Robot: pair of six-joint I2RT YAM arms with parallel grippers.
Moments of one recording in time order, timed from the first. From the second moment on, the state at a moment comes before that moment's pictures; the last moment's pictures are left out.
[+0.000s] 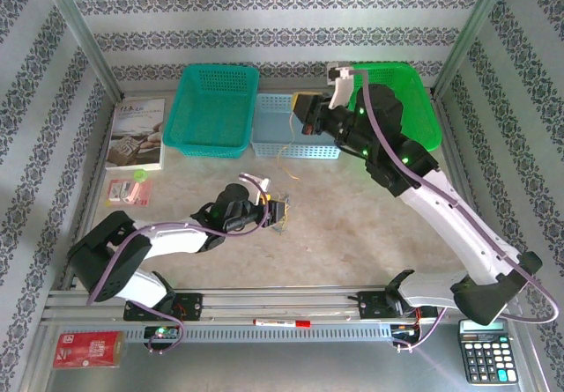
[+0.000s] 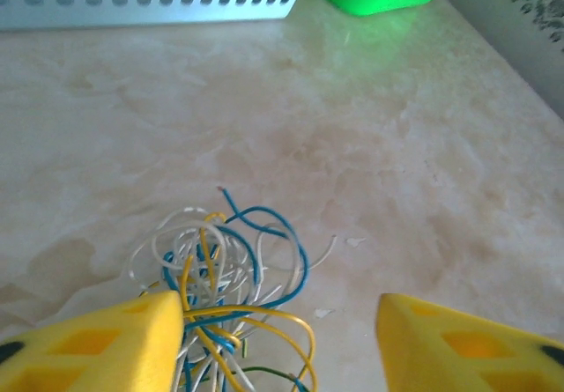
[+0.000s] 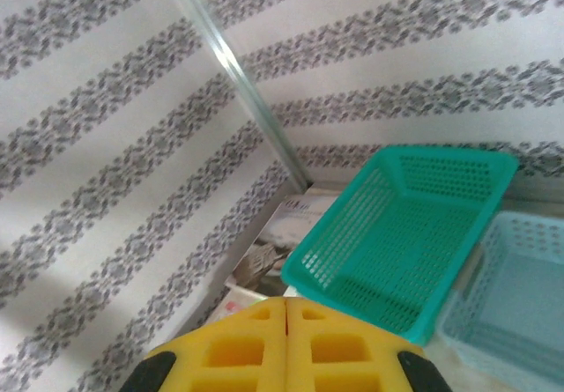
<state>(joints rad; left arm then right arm) -0.73 1.43 0.51 0.49 0.10 -0.44 0.61 1.28 1.47 -0.31 -0.14 0.51</state>
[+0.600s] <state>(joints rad) -0.73 0.90 0.53 0.22 -0.02 -0.51 0.37 1.79 1.70 -0.25 -0.11 0.47</state>
